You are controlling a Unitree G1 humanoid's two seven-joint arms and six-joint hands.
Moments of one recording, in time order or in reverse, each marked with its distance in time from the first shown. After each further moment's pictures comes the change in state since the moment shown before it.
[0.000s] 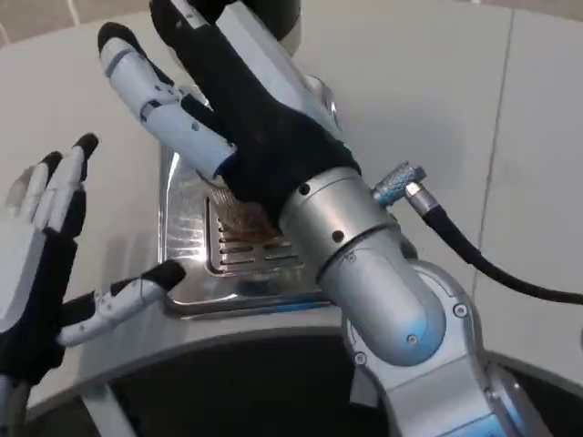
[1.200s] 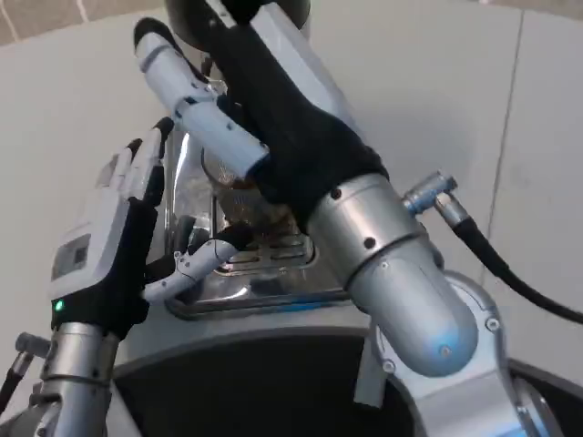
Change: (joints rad) left arm -0.236 -0.118 -0.145 0.193 -0.013 0.060 -0.027; right arm 0.093 -0.001 -0.053 -0.047 -0.002 -0.073 -0.004
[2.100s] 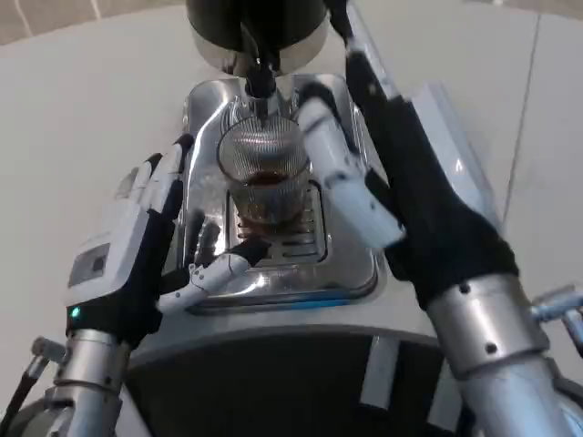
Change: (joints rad) left arm -0.010 0.000 -0.037 0.045 0.026 -0.014 0.003; right arm 0.436 -0.102 -0.058 -0.175 -0.193 -0.253 -0.086
